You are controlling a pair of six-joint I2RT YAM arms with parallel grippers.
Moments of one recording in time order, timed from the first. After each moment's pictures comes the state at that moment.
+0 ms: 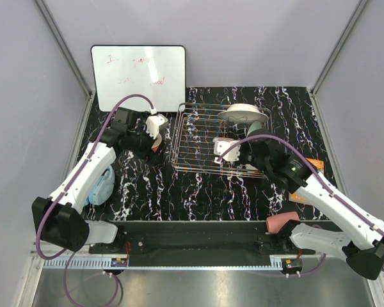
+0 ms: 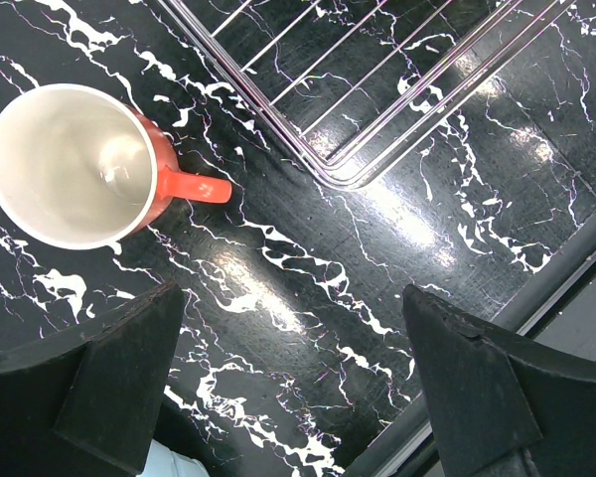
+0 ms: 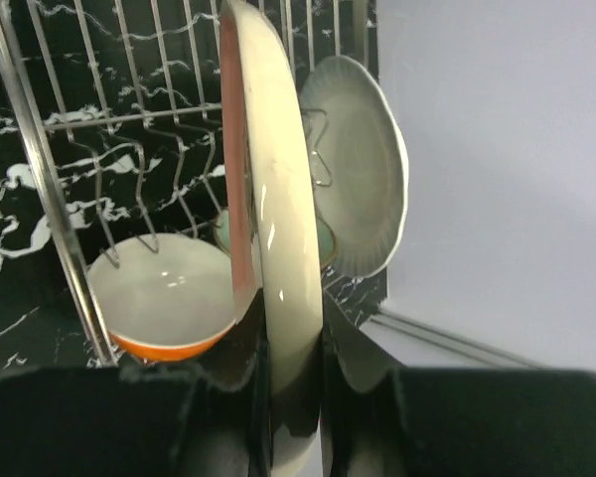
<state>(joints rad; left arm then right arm) -0.30 1.31 1.19 -0.84 0.41 0.37 0.76 1.05 1.09 -0.61 0.26 -0.99</state>
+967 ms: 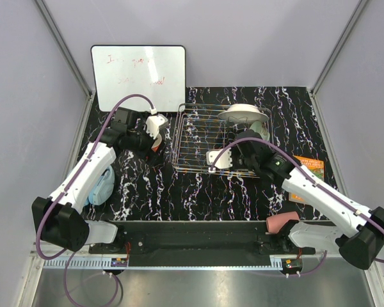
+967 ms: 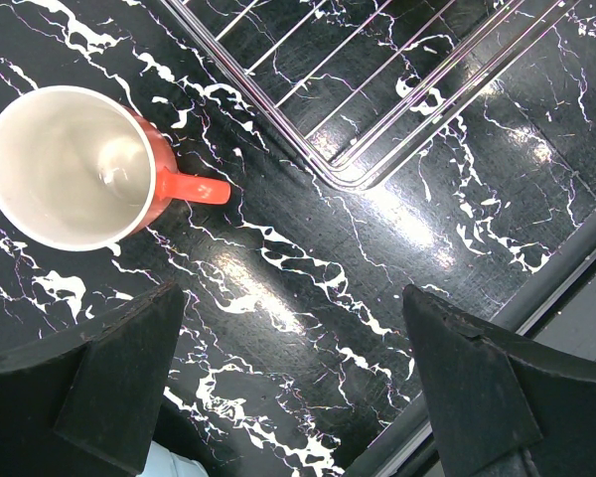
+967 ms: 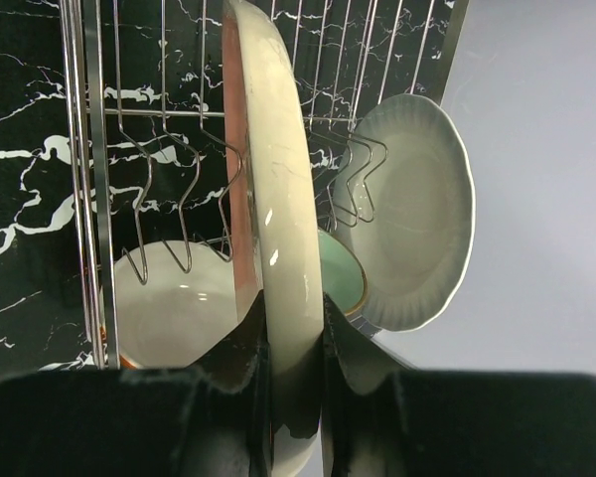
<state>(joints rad) -0.30 1.31 1.19 -0.84 0.41 0.37 0.76 1.15 1.05 -0.63 0.19 -1.14</state>
